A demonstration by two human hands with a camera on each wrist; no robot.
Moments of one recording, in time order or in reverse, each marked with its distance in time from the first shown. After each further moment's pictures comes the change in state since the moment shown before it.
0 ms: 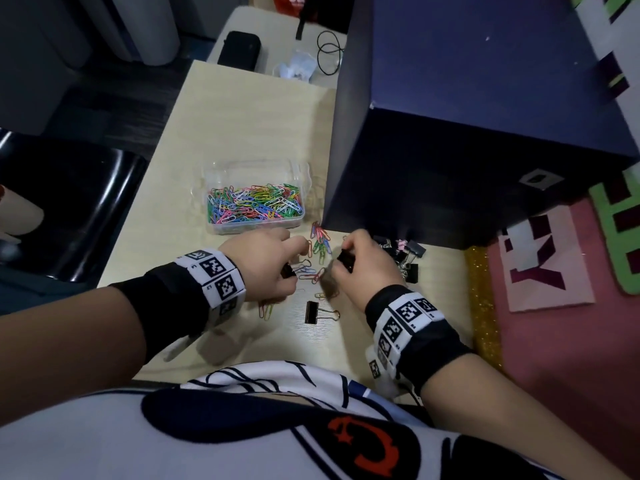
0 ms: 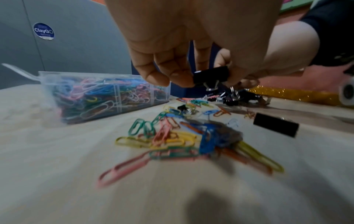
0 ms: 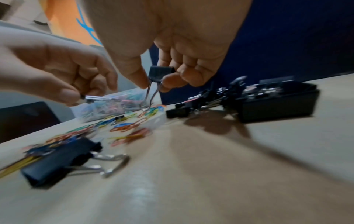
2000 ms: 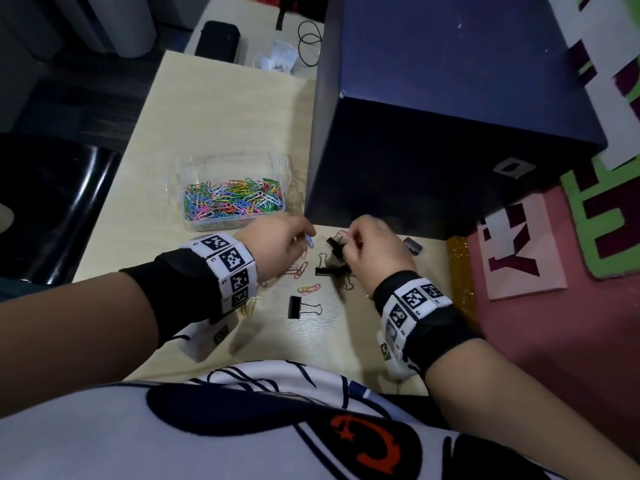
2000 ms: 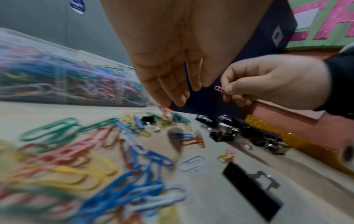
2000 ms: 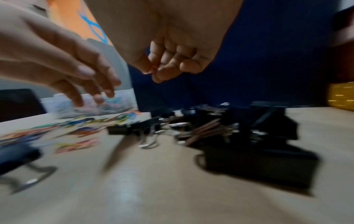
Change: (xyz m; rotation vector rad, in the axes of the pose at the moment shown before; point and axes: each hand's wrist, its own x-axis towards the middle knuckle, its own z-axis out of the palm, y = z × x) left_hand 0.032 0.027 -0.003 -0.306 0.121 -0.032; right_hand 0.000 0.020 -0.030 -0.130 0.126 -0.060
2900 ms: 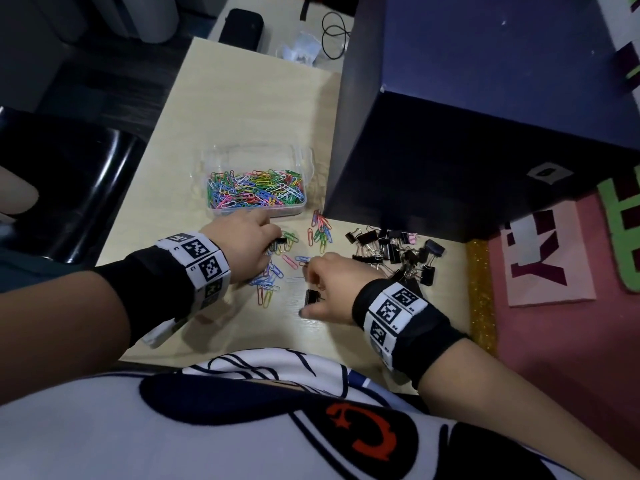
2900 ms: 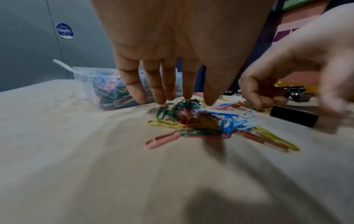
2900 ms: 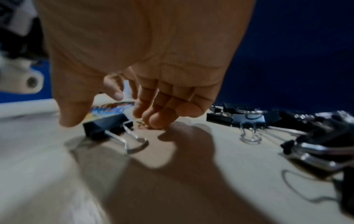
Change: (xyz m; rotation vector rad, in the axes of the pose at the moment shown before) left_hand -0.030 -0.058 -0.006 0.426 -0.142 -0.077; right_hand -0.008 -0.034 0.044 -0.261 -0.550 -0.283
